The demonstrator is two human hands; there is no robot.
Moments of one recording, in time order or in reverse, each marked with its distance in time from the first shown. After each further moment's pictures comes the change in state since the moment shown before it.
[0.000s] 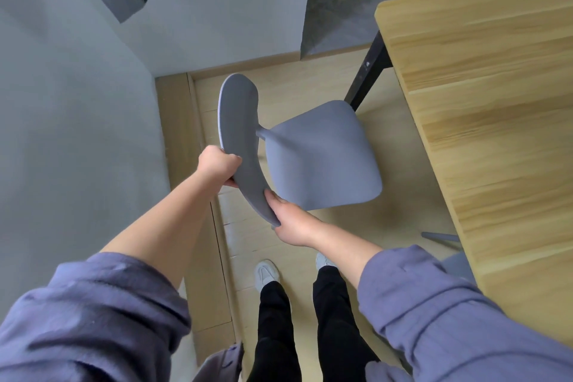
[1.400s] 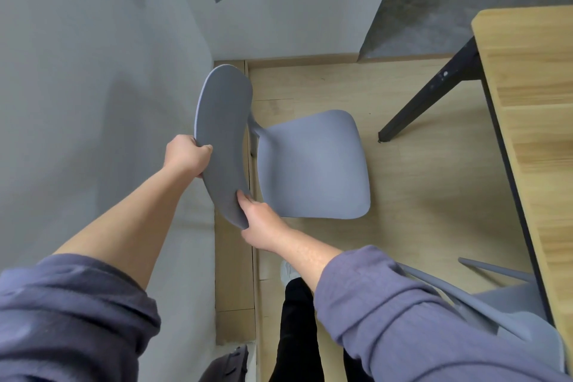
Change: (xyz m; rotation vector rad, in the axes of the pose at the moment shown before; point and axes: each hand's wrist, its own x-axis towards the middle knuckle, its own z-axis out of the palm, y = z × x) left_hand 0.016 -0.092 -0.165 0.157 0.318 0.024; right_hand 0.067 -0.146 0.101 -0.009 -0.038 -0.121
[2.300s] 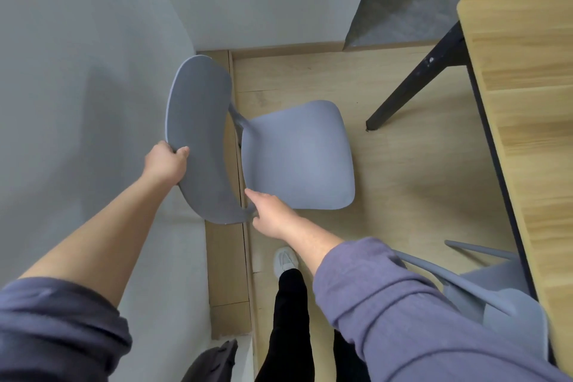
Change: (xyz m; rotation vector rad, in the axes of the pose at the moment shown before) left_hand 0.008 -0.034 0.006 0.022 -0.012 -0.071; right_hand -0.002 0.032 -0.009 -0.067 -0.033 0.131
